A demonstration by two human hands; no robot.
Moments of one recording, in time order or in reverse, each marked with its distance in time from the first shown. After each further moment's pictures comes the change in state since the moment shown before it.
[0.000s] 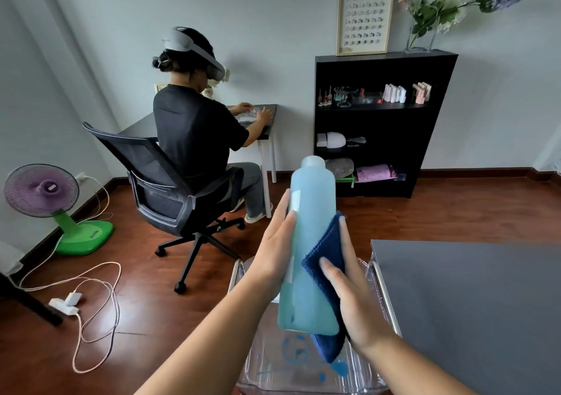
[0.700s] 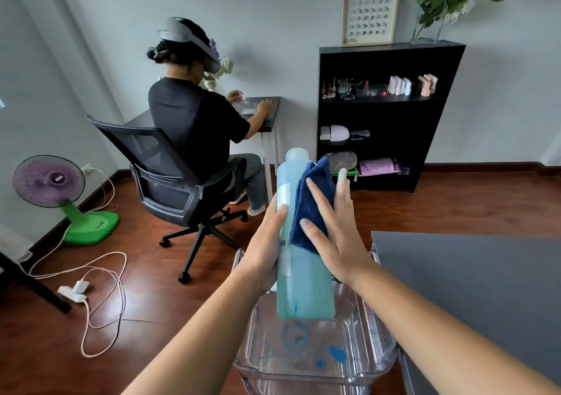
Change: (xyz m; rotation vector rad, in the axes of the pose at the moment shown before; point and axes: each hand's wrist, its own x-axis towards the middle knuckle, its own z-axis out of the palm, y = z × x) left_hand -0.005 -0.017 -0.011 -0.260 -0.072 -0.044; right_hand 0.053 -0.016 -0.008 -0.788 -0.019 -0.220
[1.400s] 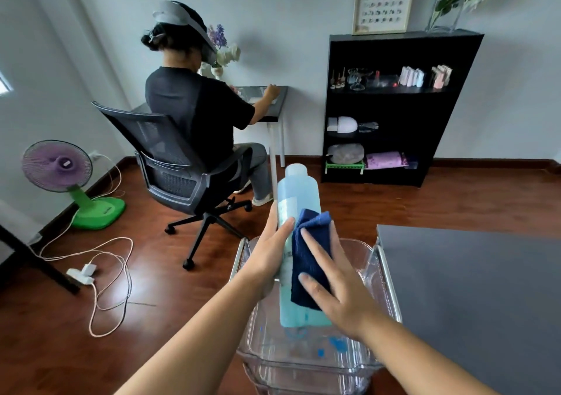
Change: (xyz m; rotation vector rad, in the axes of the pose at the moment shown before) left_hand -0.011 -0.022 -0.013 0.184 0.108 -0.066; right_hand -0.069 0.028 0.027 0.024 -0.197 0.005
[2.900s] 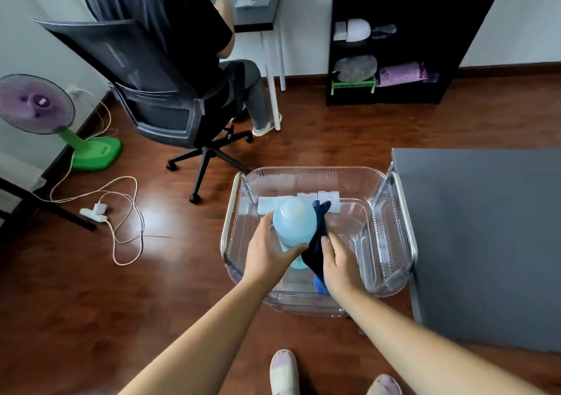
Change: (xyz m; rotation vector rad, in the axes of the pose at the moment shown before) left_hand -0.031 -0.139 -0.035 0.802 0.309 -0.098; right_hand -0.046 0.096 0.108 0.313 0.232 0.572
